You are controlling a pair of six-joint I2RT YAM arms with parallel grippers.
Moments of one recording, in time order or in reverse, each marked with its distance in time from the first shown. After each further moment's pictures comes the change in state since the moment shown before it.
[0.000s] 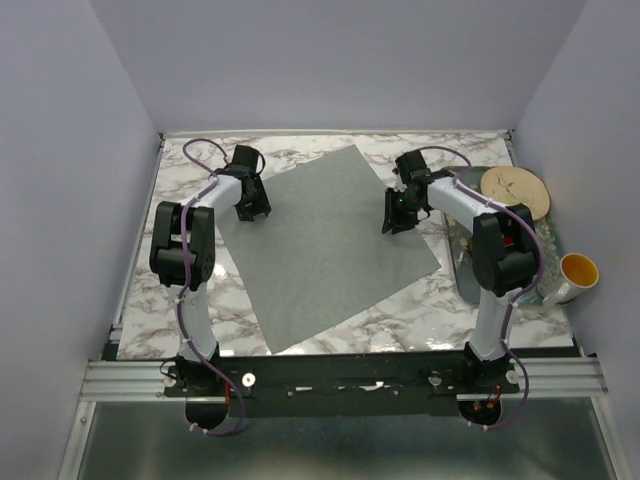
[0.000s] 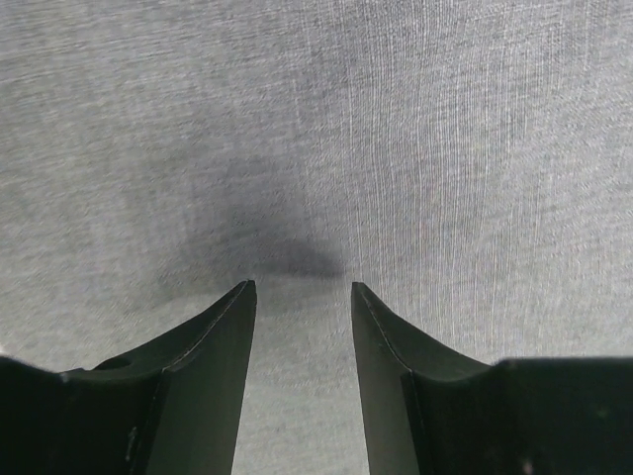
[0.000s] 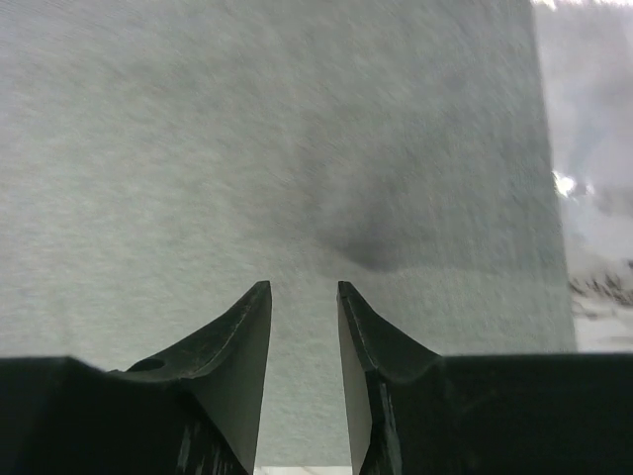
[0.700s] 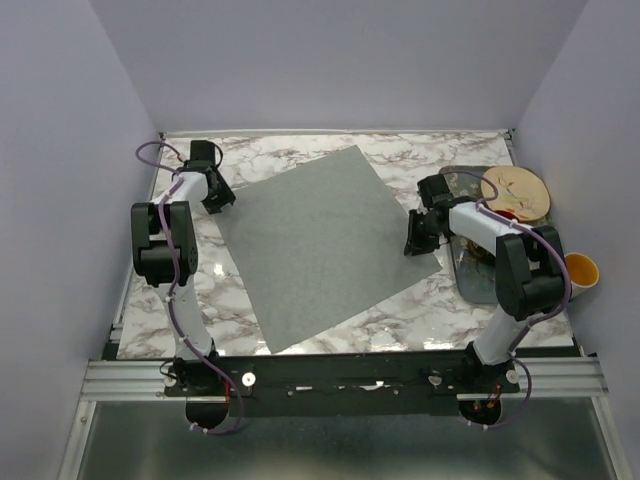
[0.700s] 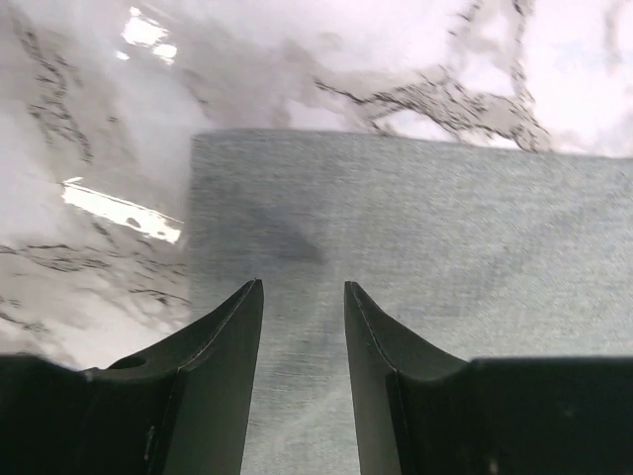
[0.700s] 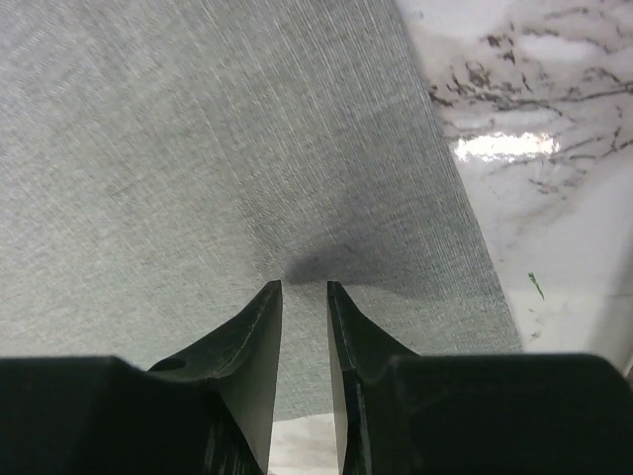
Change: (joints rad) left arm 0.196 0.038 0.035 0.066 0.003 -0.047; right arm -0.066 -0.239 -0.380 0.101 0.071 0.045
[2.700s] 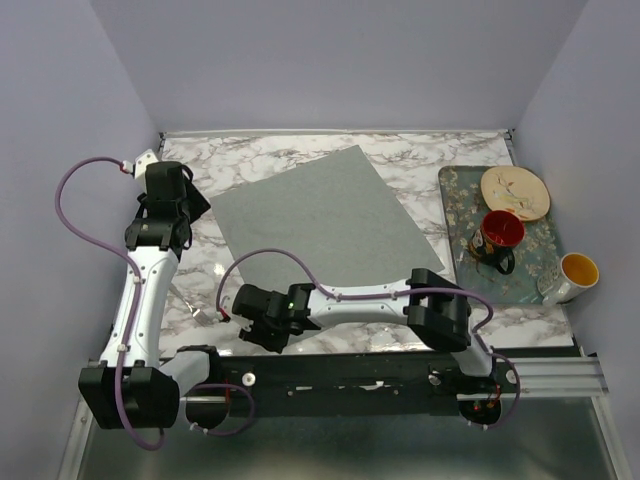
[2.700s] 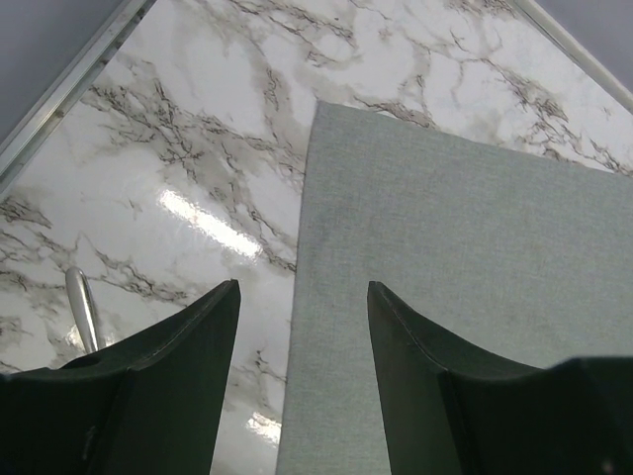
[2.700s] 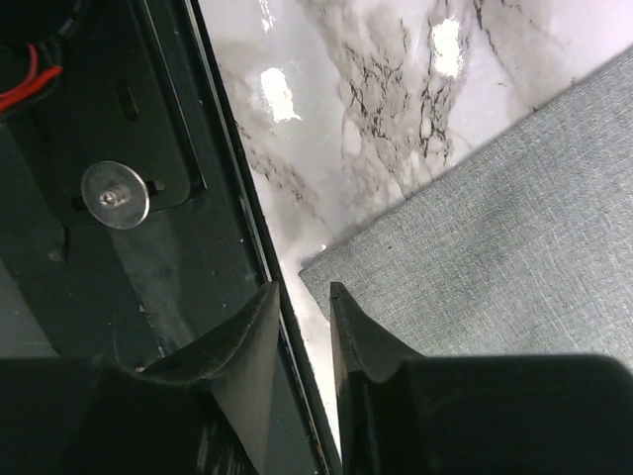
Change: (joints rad) left arm -0.027 -0.925 -0.368 -0.145 -0.235 -0.015; right arm 1.136 0.330 0.496 -0.017 0.011 -0.317
